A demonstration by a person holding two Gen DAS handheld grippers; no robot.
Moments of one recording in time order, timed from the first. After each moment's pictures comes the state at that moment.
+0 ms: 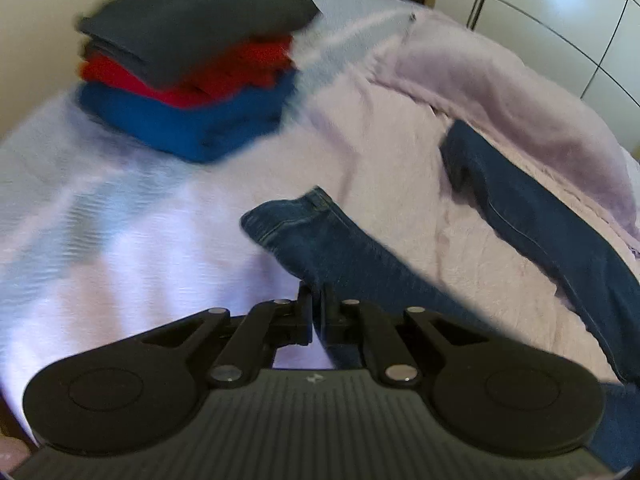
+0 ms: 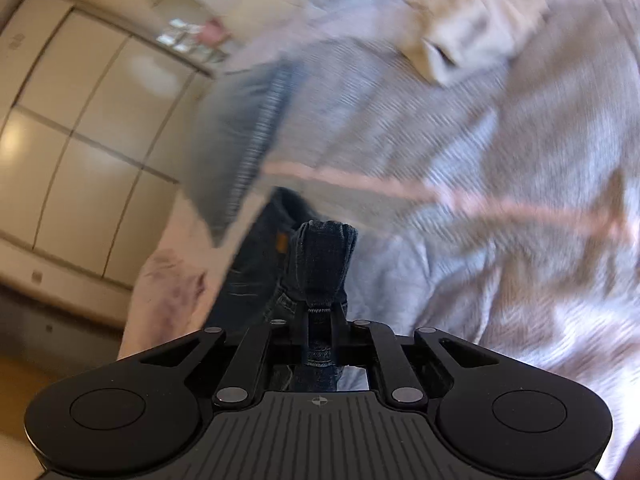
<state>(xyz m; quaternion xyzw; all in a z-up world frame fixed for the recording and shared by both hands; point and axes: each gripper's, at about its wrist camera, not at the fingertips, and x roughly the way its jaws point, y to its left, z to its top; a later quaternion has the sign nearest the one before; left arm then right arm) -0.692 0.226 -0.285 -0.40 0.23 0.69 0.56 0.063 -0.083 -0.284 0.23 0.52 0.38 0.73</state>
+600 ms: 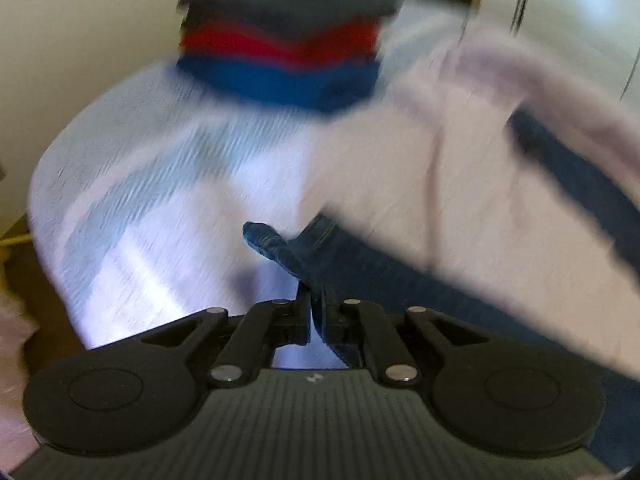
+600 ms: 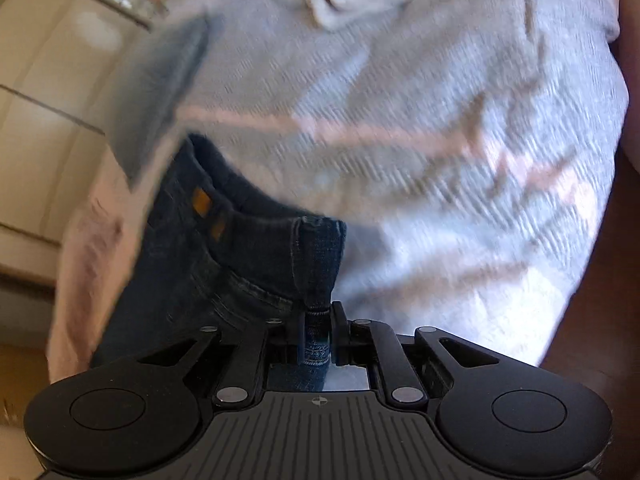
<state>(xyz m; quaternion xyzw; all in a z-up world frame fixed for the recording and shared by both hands) -0.714 0.145 -0.336 -0.38 0.29 0.73 0.49 0.057 -0.125 -0.357 0.14 0.61 0.29 0.72</state>
